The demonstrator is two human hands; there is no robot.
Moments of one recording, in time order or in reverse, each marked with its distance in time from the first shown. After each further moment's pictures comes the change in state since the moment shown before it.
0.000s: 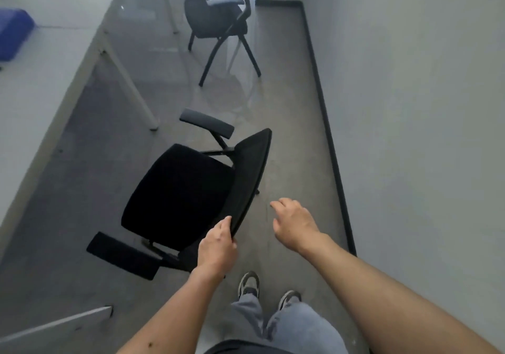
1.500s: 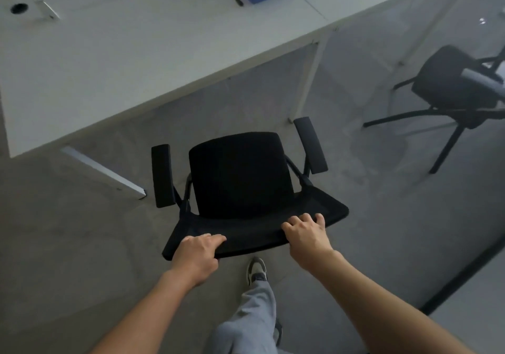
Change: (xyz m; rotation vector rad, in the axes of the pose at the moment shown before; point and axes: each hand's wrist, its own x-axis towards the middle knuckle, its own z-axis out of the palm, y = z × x) left_hand 0.077 0.000 -0.047 -0.187 0.169 -0.637; right_hand 0.295 -0.068 -0.061 -0.712 -0.251 -0.979
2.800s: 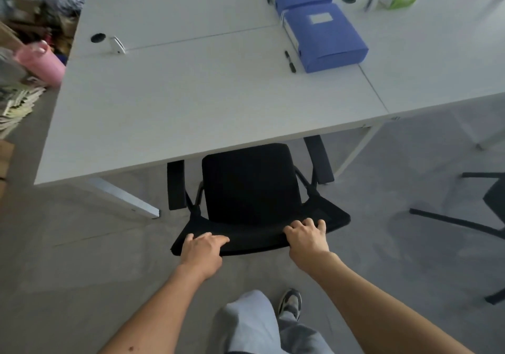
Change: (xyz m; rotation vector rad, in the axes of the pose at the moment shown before) left_hand 0.214 0.034 -0.143 -0.095 0.024 -0.390; right_hand 0.268 0.097 -0.162 -0.094 -0.045 -0.200
